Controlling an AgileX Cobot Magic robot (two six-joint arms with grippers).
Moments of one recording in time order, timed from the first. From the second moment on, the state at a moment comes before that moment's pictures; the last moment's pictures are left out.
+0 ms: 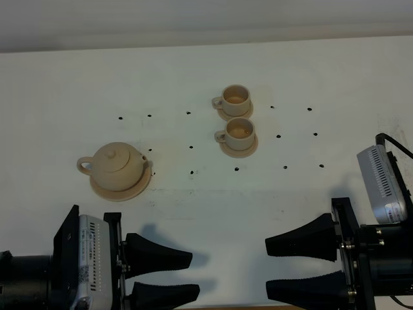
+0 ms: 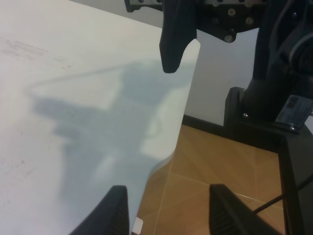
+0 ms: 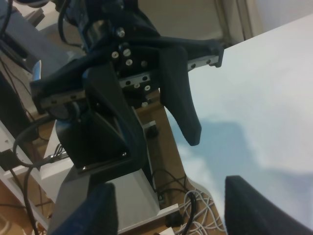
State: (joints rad) left arm -0.54 1.08 -0.25 -1.77 0.68 2.02; right arm 0.26 1.18 -0.28 1.70 1.19 -2.11
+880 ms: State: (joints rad) left arm -0.54 1.08 -0.25 -1.77 0.68 2.02; right arm 0.26 1.18 -0.28 1.71 1.19 -2.11
